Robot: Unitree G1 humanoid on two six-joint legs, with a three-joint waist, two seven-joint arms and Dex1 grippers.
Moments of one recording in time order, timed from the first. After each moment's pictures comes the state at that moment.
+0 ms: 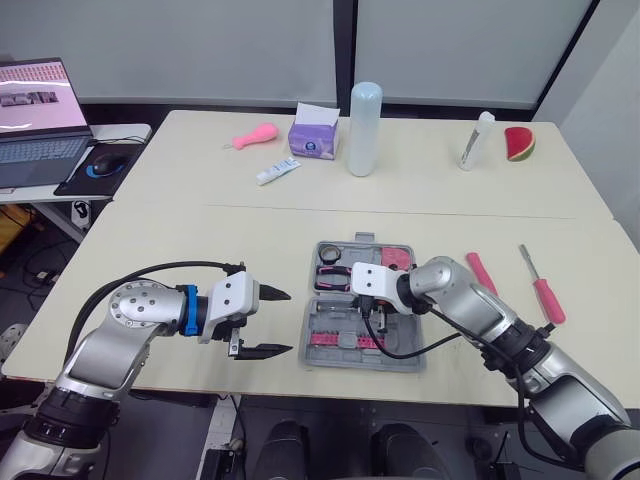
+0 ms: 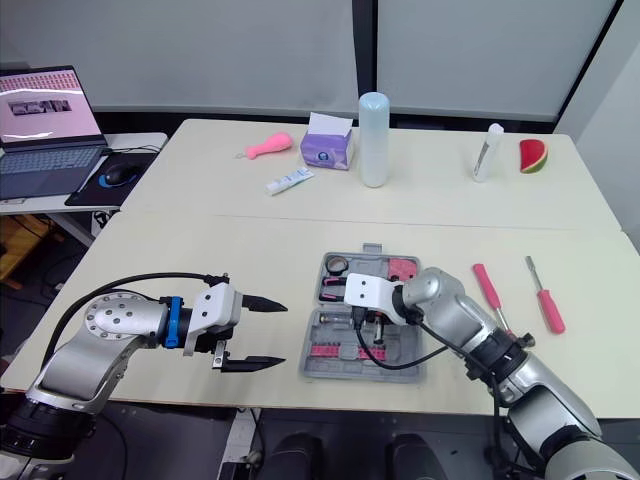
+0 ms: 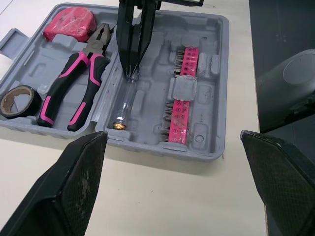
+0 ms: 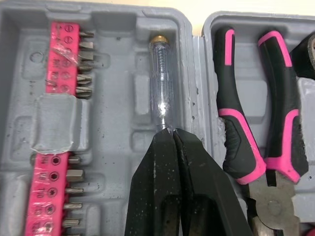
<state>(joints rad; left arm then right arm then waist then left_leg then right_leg) -0.22 0.85 -0.10 -0.16 -0.29 0.19 -1.25 -0.68 -0.46 0.61 0.08 -0.14 0.52 1.00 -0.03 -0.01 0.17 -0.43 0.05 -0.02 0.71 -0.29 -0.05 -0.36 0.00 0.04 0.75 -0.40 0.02</state>
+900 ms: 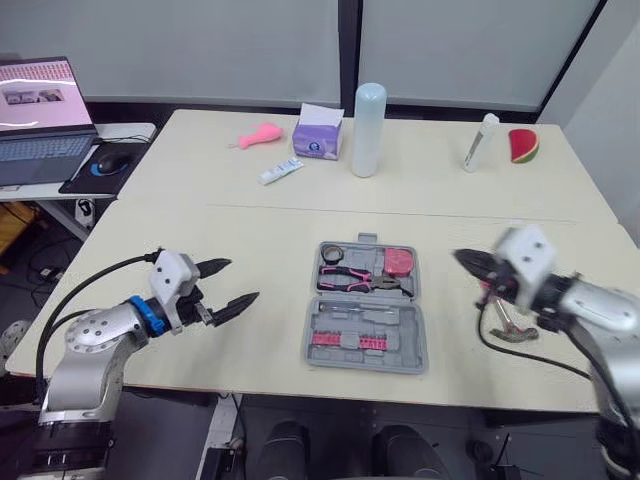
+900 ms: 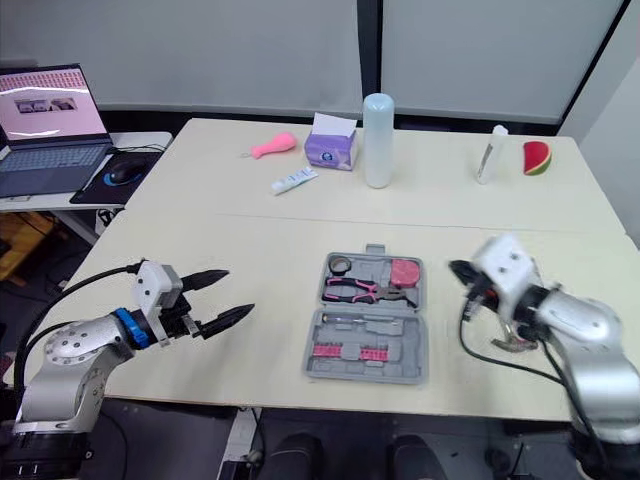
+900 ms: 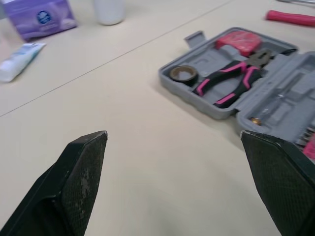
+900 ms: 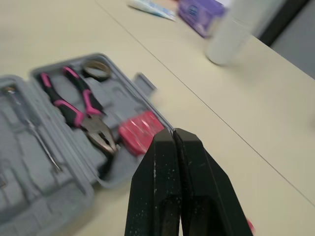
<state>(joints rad) -0.05 0.67 0.26 0.02 -0.38 0.15 -0.93 0.00 -0.59 -0.34 -0.58 0.12 0.62 0.77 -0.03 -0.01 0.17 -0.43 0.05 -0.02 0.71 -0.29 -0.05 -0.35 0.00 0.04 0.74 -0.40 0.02</state>
